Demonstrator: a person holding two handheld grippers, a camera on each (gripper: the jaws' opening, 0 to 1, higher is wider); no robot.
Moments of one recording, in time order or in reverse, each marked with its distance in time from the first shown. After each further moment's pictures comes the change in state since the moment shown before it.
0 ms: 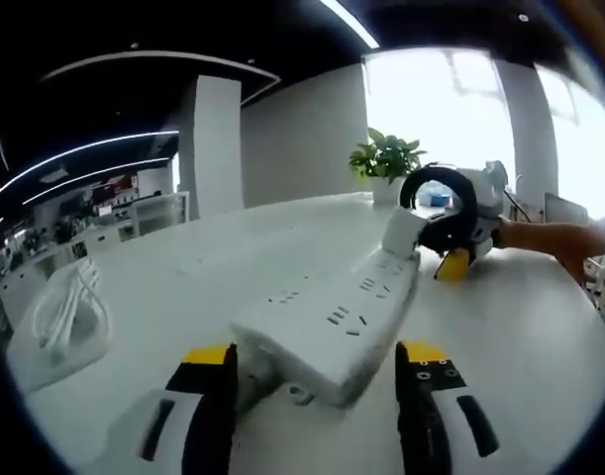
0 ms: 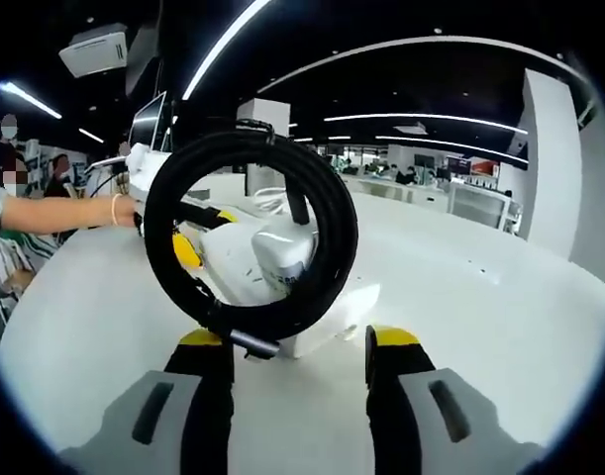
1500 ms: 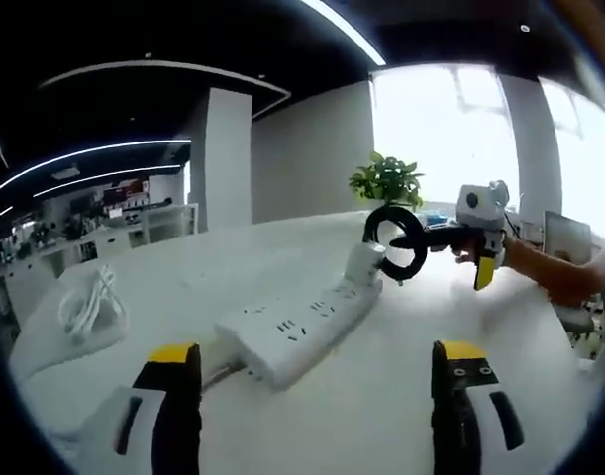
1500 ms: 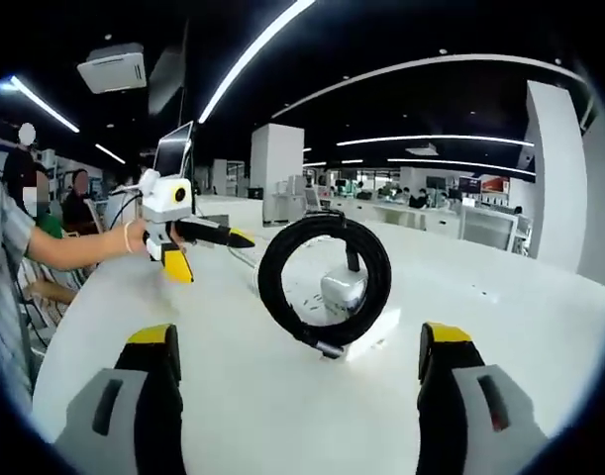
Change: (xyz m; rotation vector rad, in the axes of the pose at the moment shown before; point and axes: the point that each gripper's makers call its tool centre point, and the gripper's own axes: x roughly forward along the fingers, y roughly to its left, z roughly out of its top) left arm -0.057 -0.040 0.020 -0.062 -0.069 0.032; right arm -0.058 0.045 0.036 -0.017 -0.128 0.066
